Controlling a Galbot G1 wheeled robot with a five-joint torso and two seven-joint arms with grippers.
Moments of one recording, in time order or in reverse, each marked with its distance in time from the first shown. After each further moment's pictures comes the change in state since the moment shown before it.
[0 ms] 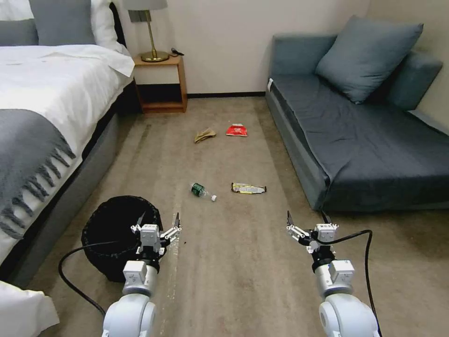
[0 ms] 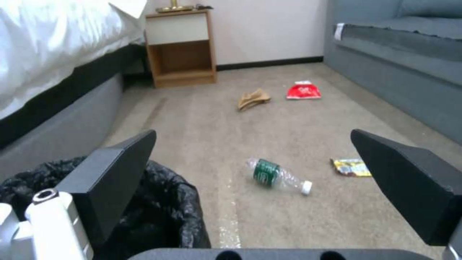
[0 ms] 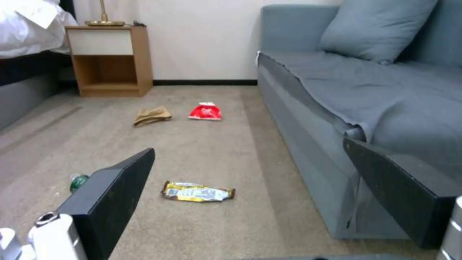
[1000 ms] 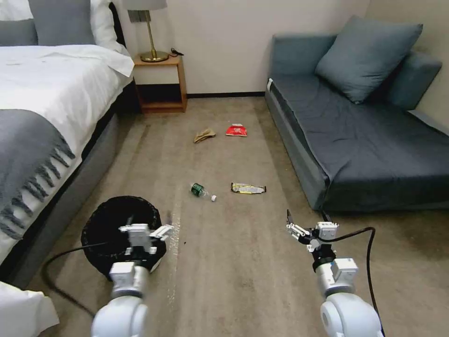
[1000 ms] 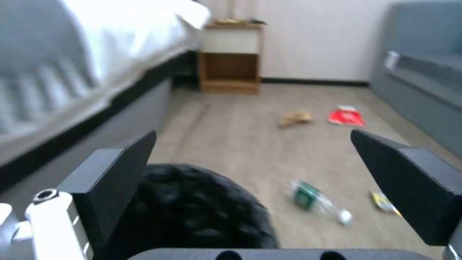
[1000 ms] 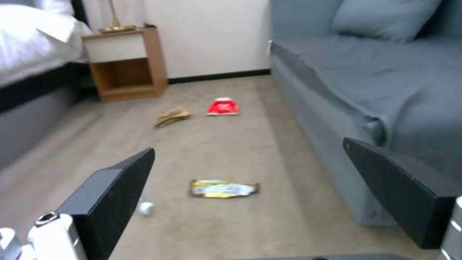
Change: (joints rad) left arm 0.103 0.015 -0.113 -0.195 -0.164 0.068 -0.107; right arm -0.036 -0.086 -0.063 0.162 0.187 -0.174 0.074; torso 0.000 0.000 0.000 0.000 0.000
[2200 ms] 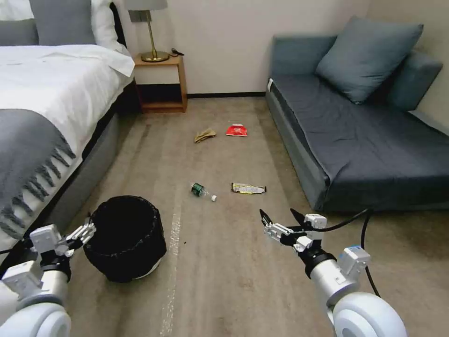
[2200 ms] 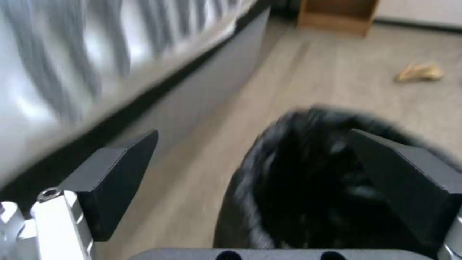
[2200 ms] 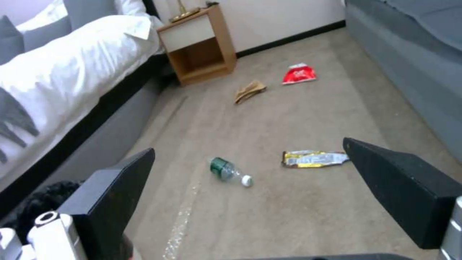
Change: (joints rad) left arm 0.021 0.295 -0.257 0.120 -0.483 0.204 -0.229; right arm 0.008 -0.179 -0.089 0.169 0.361 -0.179 0.078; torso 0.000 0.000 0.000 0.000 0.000
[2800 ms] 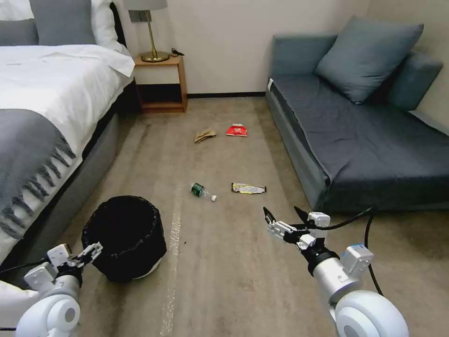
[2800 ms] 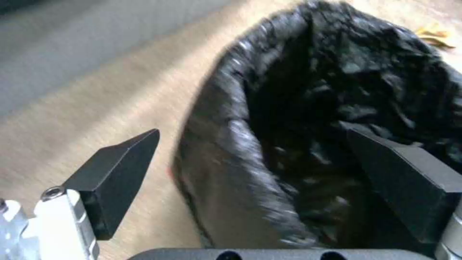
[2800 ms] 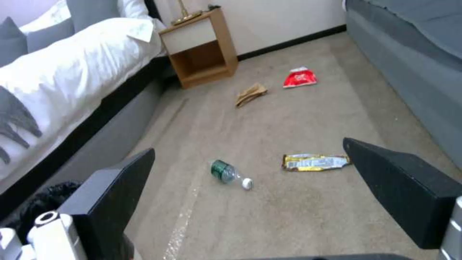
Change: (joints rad) left arm -0.118 -0.063 0.042 0.112 -0.245 0.151 -0.067; right arm -0.014 -0.007 0.008 0.022 -0.004 -0.001 -0.003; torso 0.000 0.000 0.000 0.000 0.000
